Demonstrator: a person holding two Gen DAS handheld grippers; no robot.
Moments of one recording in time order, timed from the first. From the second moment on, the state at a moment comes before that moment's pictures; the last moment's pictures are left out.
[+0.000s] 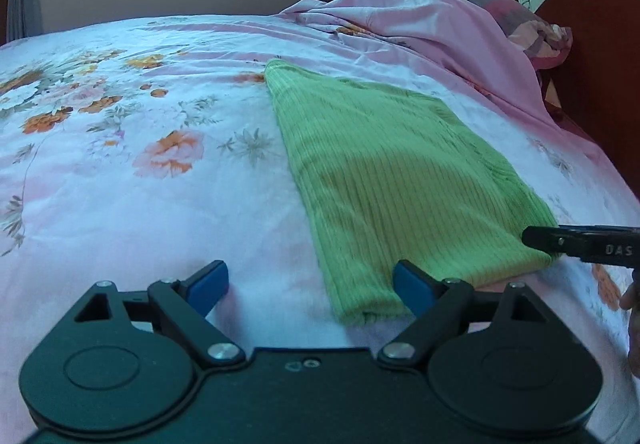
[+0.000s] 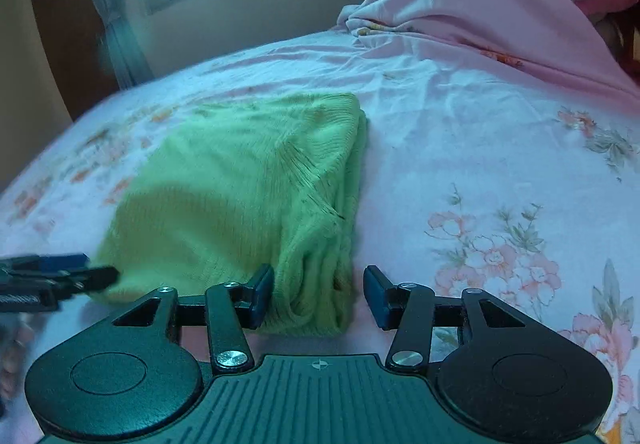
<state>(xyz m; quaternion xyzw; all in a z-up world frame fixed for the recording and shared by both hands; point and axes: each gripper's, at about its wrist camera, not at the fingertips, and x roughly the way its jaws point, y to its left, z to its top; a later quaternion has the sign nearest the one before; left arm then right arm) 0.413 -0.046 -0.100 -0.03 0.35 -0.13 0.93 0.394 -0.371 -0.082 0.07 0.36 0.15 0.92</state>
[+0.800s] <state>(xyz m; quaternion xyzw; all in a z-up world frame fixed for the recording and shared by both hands) 0.529 0.026 -0.131 -0.30 0.37 -0.35 0.81 0.486 -0.447 -0.106 0.31 0.35 0.28 0.84</state>
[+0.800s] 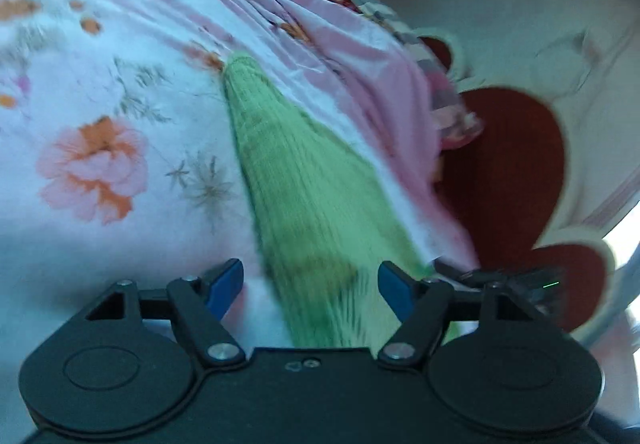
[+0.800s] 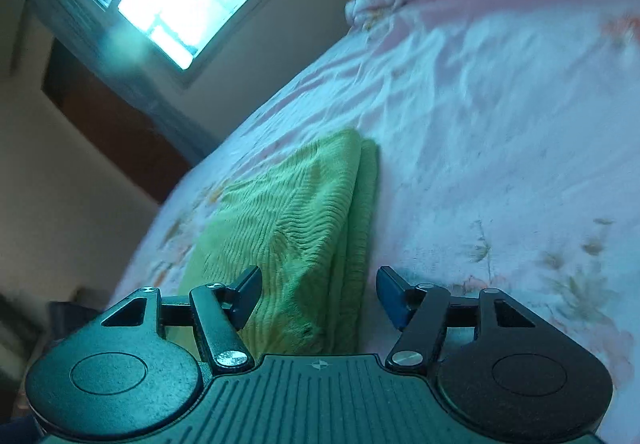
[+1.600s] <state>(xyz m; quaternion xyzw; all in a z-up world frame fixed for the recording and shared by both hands) 0.589 -0.009 -0.128 -0.23 0.34 -0.36 0.84 0.571 -0.382 -0.092 0.20 0.37 0.33 0.85</state>
